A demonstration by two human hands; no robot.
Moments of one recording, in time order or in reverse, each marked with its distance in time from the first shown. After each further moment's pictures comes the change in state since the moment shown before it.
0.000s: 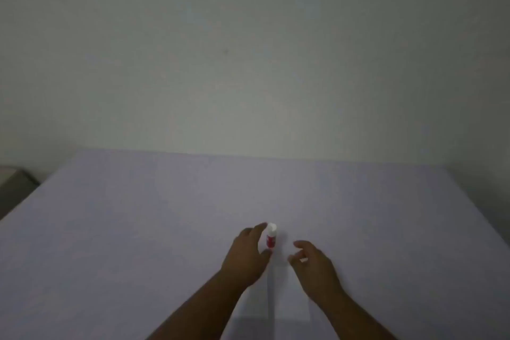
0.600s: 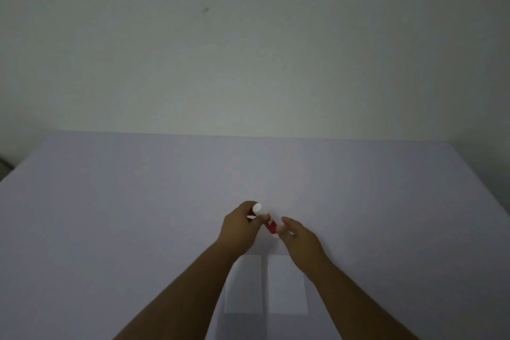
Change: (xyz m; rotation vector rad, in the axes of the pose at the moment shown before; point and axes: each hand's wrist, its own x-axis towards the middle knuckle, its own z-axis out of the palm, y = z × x) left_hand 0.051 -0.007 0.006 -0.374 0.054 -0.120; right_hand 0.050 0.004 0.016 0.159 -0.137 0.072
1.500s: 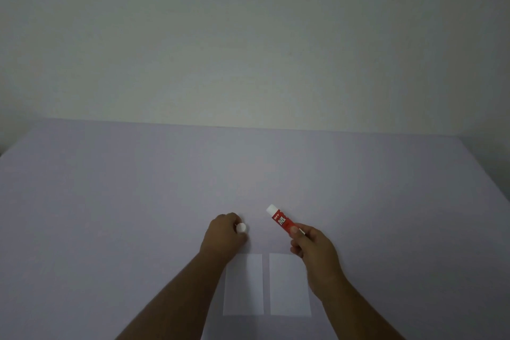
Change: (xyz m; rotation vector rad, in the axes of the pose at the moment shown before) left_hand 0.023 -0.065 -0.007 0.411 0.045 -0.038; right_hand -0.003 0.025 0.006 0.604 0.184 0.094
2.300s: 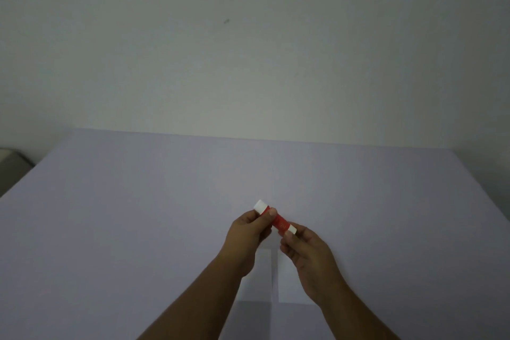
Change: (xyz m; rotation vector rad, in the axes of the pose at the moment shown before) left_hand -0.081 0.068 -0.046 -1.206 -0.168 -0.162; right_hand -0.067 -0.033 0.017 0.186 -0.234 -0.041
